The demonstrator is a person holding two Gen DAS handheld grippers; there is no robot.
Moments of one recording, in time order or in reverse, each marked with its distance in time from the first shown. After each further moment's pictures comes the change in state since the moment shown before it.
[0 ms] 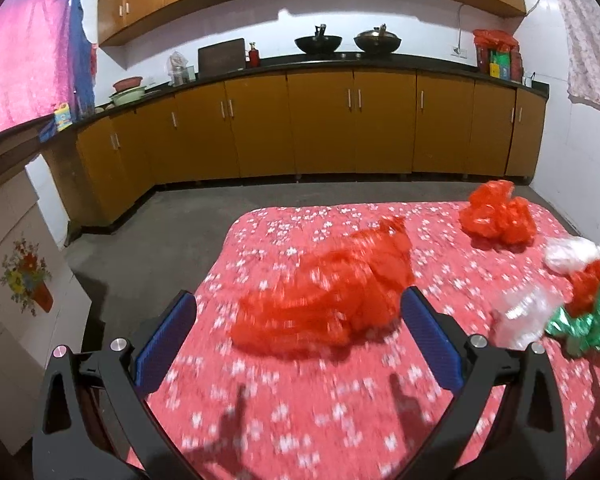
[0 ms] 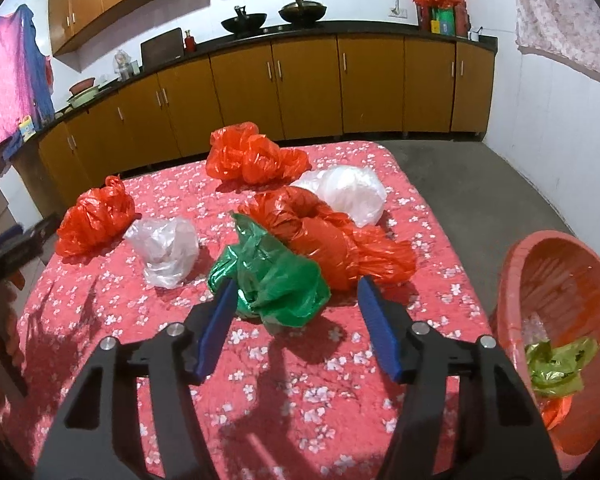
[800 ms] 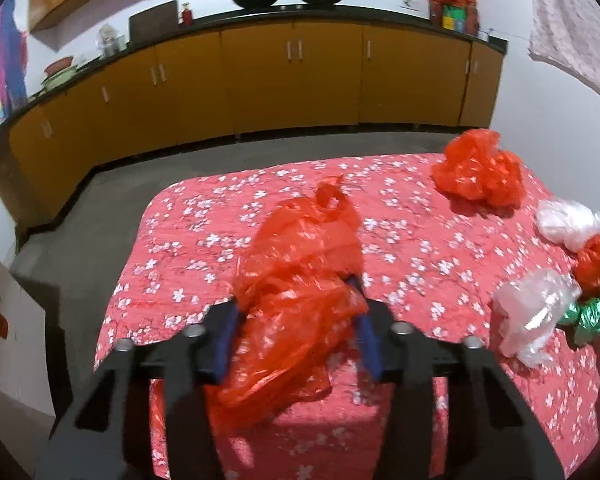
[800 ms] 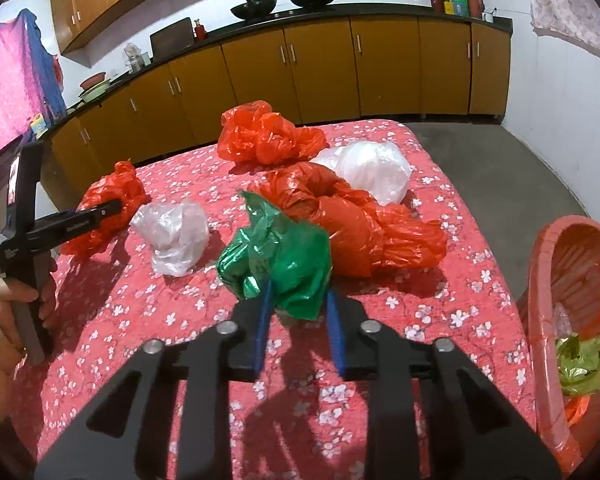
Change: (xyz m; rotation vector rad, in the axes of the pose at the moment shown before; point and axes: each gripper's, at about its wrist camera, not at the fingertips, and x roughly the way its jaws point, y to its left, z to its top) left arm 0.058 -0.024 0.002 0.114 0.154 -0.194; right arm 0.017 -0.001 -0.004 0.011 0.058 0.081
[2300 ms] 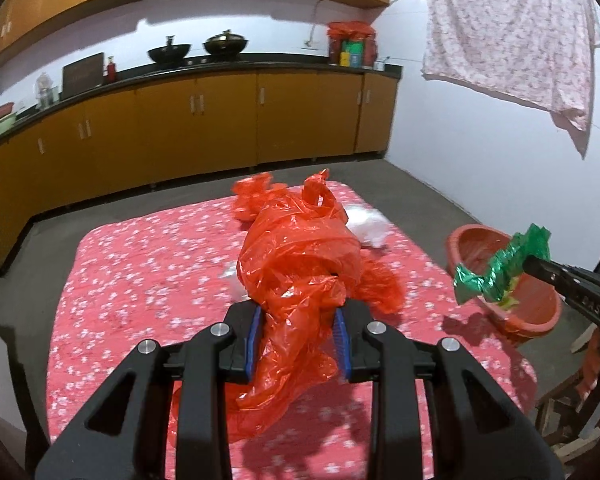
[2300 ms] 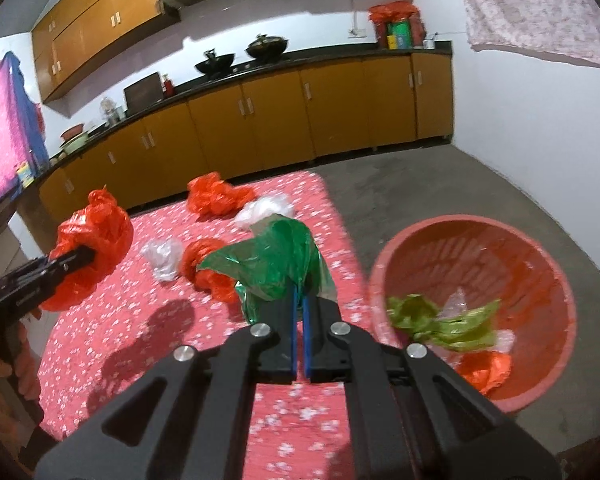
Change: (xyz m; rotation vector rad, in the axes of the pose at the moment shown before) left arm -0.156 -0.127 -0.031 0.100 -0.154 -0.291; right arm -0.161 -0.076 -0.031 0.109 -0.172 -0.103
